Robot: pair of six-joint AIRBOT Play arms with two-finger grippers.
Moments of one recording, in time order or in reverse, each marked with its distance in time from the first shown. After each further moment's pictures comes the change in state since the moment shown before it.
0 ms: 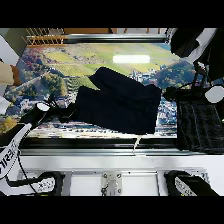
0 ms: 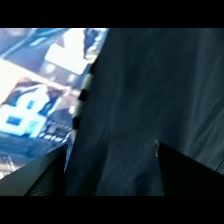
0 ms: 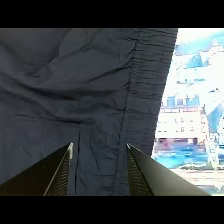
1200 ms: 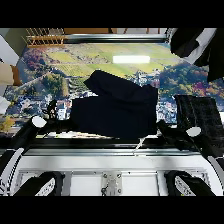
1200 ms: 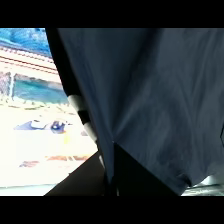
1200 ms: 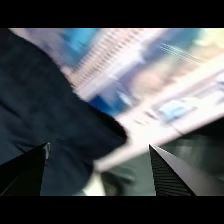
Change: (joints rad) left arm -0.049 0.412 -0.253 0.156 -0.111 0.069; right arm -0.113 0.042 -0.699 0.404 -0.285 0.140
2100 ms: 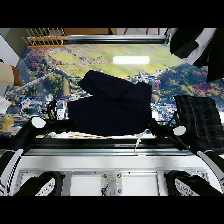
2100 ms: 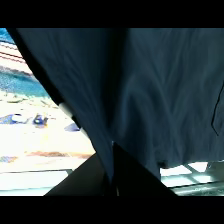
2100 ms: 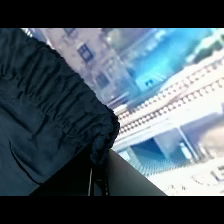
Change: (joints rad) left arm 0.000 0.015 -0.005 0.000 -0.005 -0.001; right arm 0.221 -0.141 0.005 0.127 -0.276 -0.070
